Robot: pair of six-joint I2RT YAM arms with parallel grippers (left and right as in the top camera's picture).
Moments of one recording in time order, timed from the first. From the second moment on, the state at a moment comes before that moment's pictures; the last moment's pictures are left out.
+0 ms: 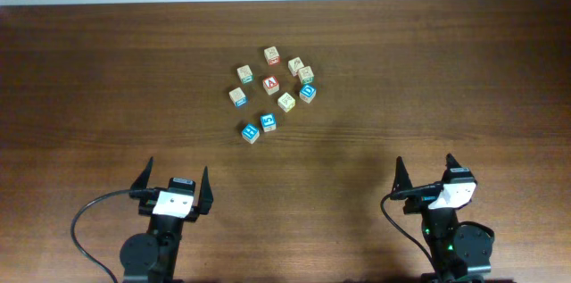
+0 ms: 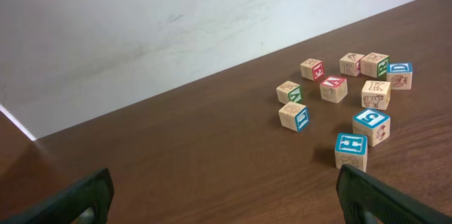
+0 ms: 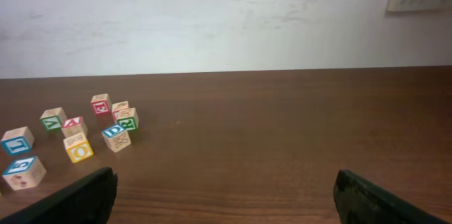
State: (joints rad) left arm -0.03 0.01 0.01 -0.08 0.05 0.32; right arm 0.04 0.01 0.01 -0.07 -0.02 0.07
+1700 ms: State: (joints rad) left arm -0.25 2.02 1.63 -0.78 -0.11 -0.49; right arm 0.15 1.83 1.55 -0.92 -0.29 0.21
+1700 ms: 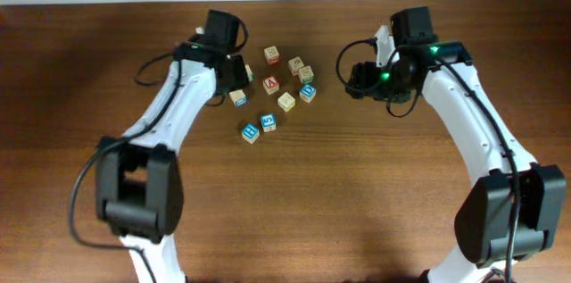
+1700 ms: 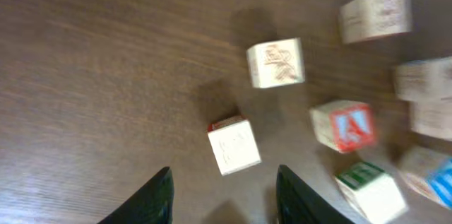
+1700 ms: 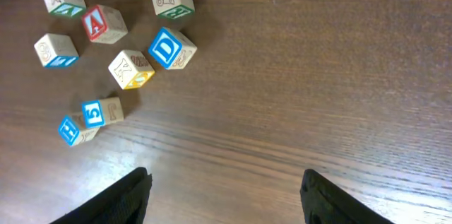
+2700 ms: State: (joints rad) left arm -0.28 2.20 1.98 -1.33 0.03 -0.41; right arm 0.18 1.83 1.55 -0.93 -0.21 0.21
